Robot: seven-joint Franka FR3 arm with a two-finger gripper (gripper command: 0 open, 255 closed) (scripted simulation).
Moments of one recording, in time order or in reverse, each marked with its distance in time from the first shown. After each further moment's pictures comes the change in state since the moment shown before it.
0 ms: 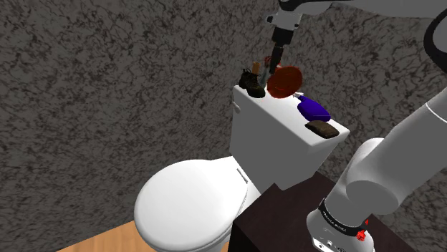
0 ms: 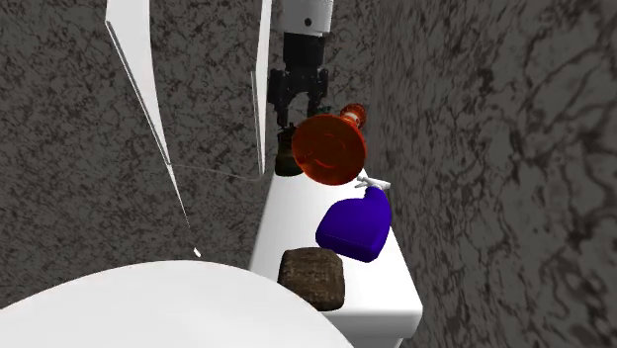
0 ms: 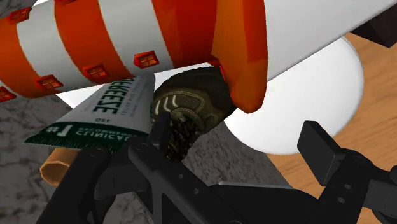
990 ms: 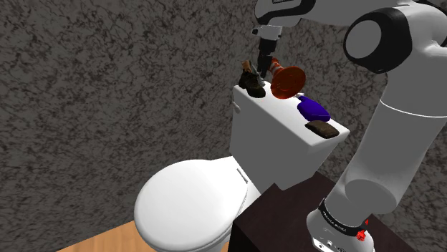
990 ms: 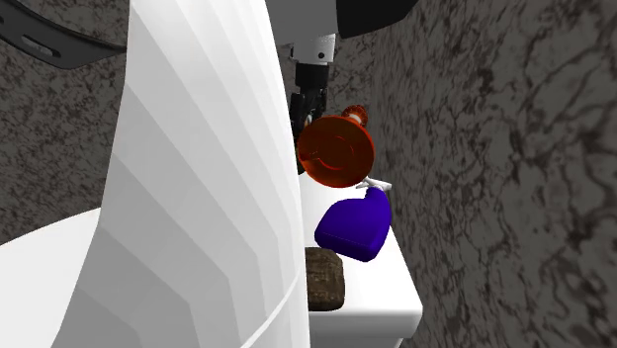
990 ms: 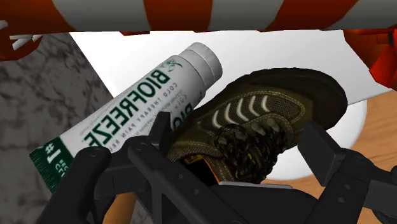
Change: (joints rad) arm -0.024 0.358 -0.073 0.252 0.126 0.012 -0.364
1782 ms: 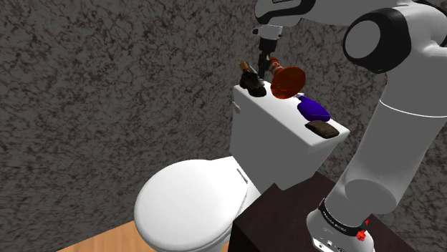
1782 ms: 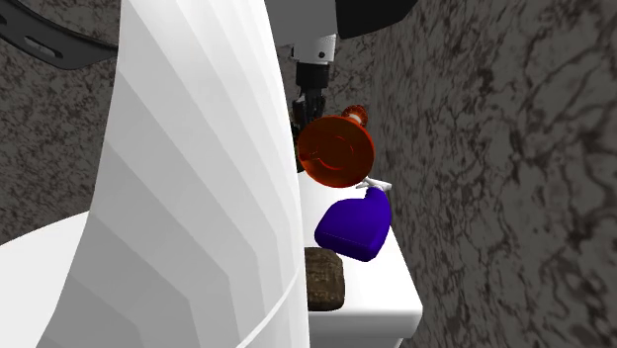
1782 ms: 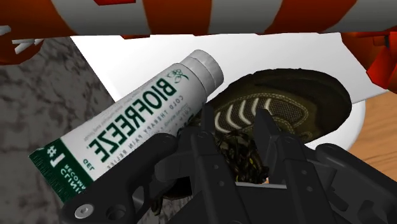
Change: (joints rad) arm -0.002 0.004 -0.002 0.008 -0.001 -0.011 0.001
